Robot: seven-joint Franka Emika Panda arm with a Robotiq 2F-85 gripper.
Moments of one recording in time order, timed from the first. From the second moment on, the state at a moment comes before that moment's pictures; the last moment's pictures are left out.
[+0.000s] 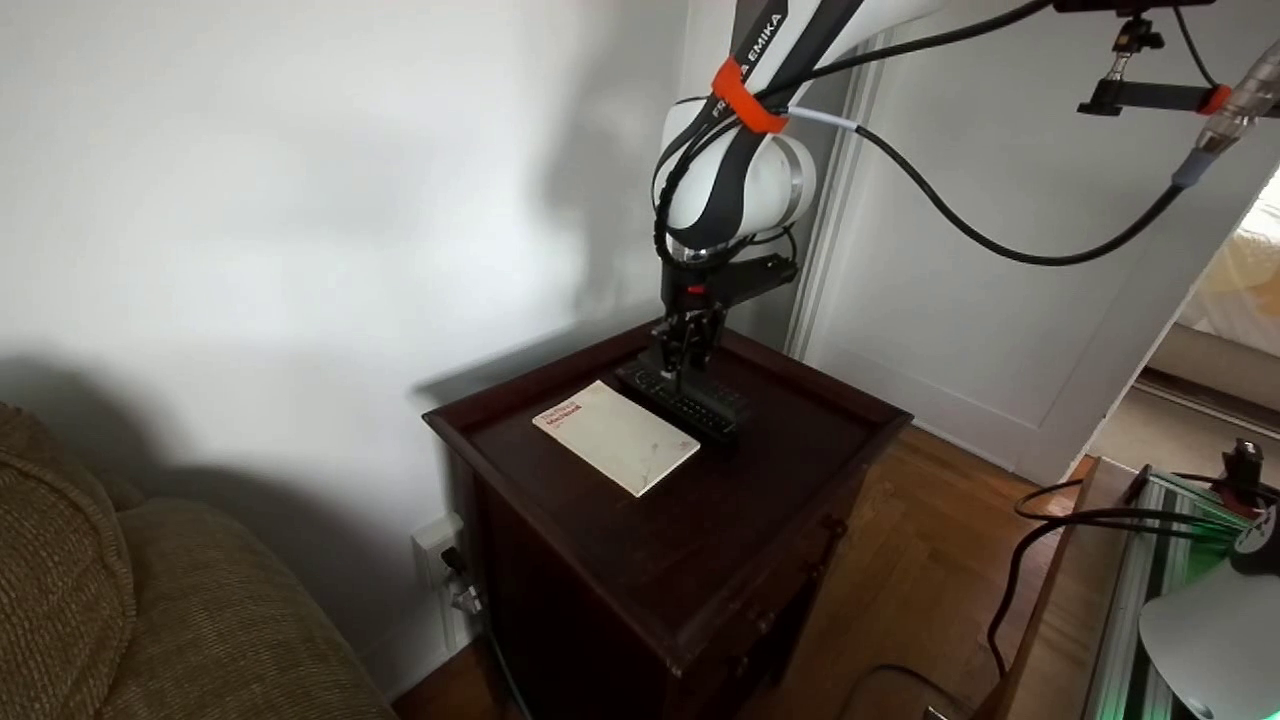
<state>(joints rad) -0.05 0.61 0.01 -2.07 -0.02 2.60 -0.08</state>
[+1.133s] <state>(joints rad) -0.05 0.66 0.02 -2.02 -0.02 2.60 -0.08</state>
